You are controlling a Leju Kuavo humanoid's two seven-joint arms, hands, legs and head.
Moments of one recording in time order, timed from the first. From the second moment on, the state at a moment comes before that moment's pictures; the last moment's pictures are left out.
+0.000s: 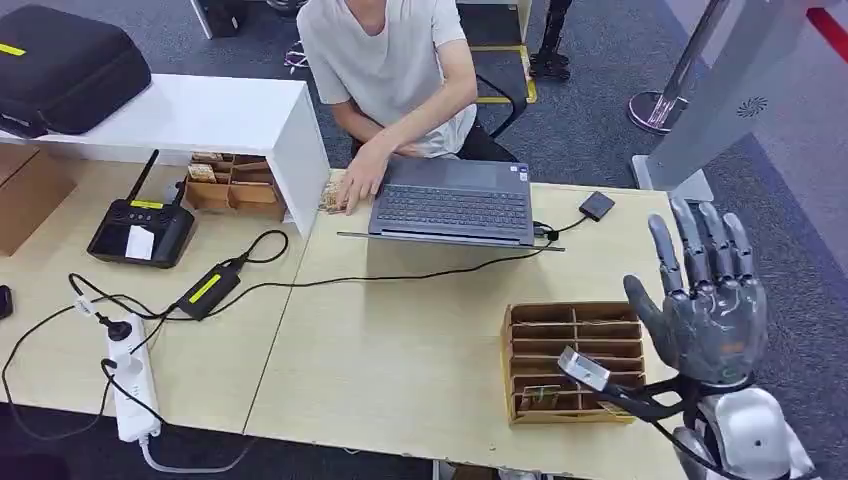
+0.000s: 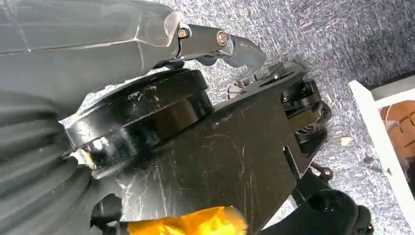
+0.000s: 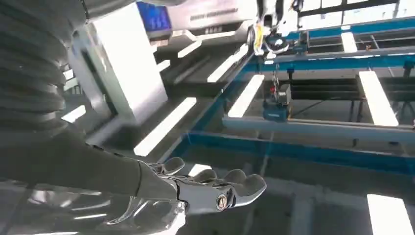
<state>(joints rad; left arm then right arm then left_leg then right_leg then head) -0.11 -0.11 -1.13 -0.13 0.98 0.13 -0.10 -0.07 -0.34 0.24 -1.83 1.41 -0.69 0.00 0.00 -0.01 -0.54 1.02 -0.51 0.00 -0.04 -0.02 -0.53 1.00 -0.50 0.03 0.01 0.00</state>
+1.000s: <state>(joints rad) -0.10 -0.11 -1.13 -0.13 1.07 0.14 -0.14 0.27 -0.18 0.13 -1.98 0.76 -0.57 -0.31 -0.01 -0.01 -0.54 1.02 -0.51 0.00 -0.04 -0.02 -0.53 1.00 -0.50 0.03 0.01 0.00</state>
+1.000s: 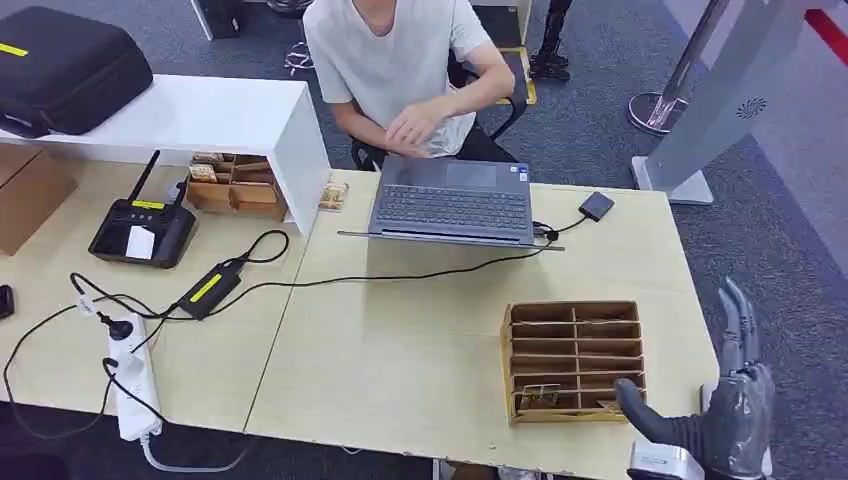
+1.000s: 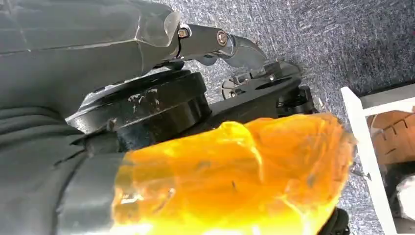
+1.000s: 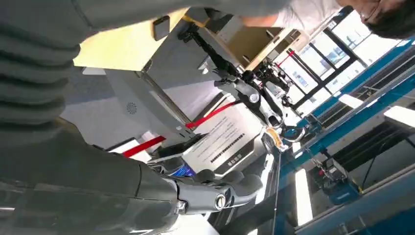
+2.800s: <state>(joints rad) -0.10 -0.11 -1.13 -0.13 1.12 0.14 -0.10 0.69 -0.25 0.05 -1.99 1.57 -0.69 0.08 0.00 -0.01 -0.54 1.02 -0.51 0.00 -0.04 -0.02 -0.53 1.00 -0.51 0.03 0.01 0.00</state>
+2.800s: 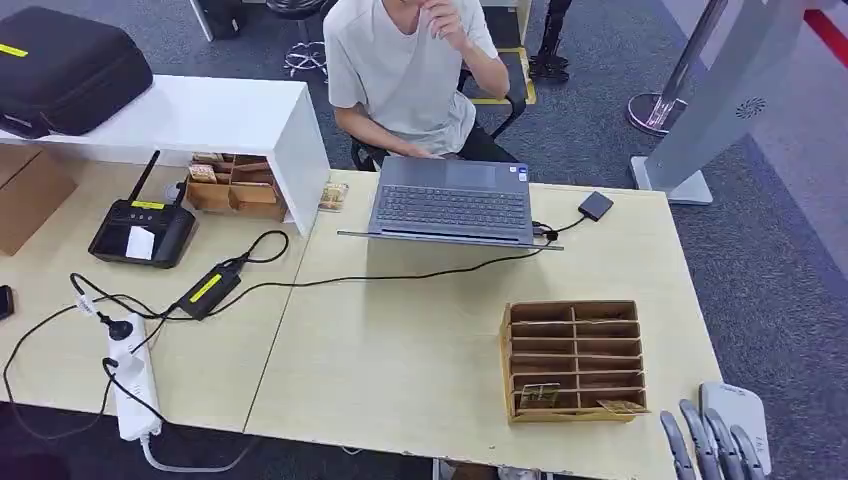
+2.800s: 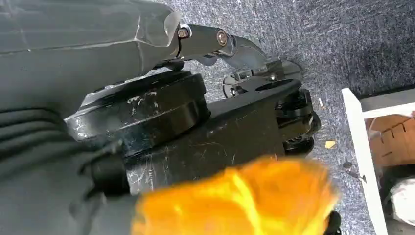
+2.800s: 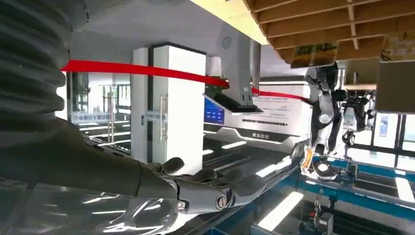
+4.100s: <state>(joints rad) -0.11 -0.10 -1.19 -0.13 1.06 0.12 -0.09 0.25 -0.55 0.56 -1.51 1.57 -0.64 0.54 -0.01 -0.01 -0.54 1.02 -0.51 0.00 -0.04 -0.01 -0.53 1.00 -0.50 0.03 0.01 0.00</state>
